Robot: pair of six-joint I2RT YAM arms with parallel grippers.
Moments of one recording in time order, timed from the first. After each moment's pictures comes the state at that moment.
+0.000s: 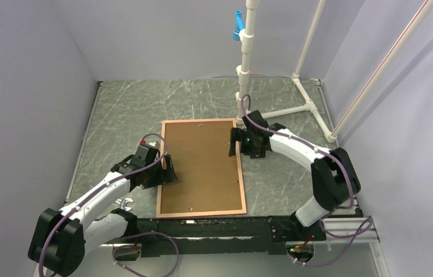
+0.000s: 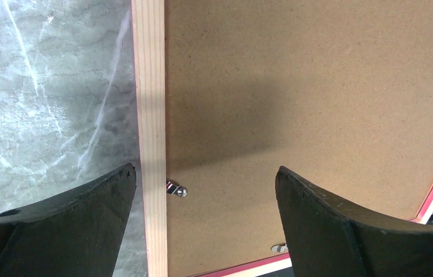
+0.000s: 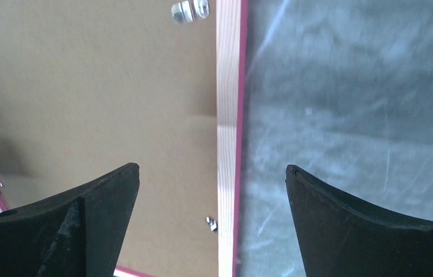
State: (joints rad) left arm -0.42 1.01 0.51 -0.52 0.06 -0.64; right arm 0.54 1.54 0.99 -0.53 -0.07 0.57
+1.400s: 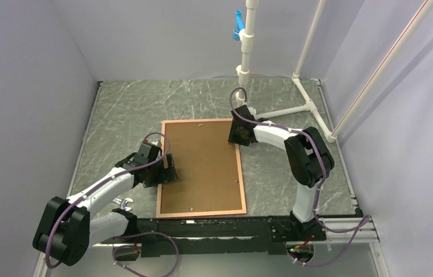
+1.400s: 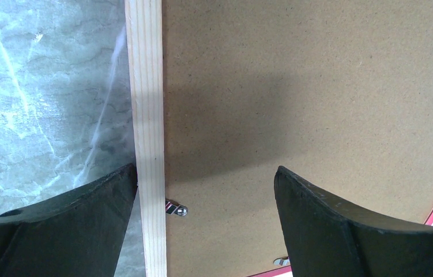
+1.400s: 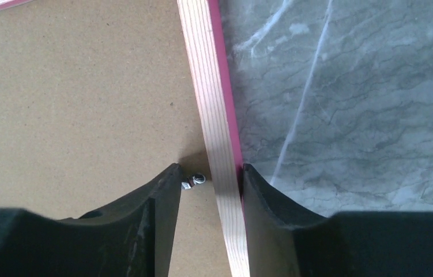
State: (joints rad) left arm -0.41 1.12 0.51 -0.45 0.07 -0.62; right arm 0.52 1.90 1.19 -0.31 0.12 0.68
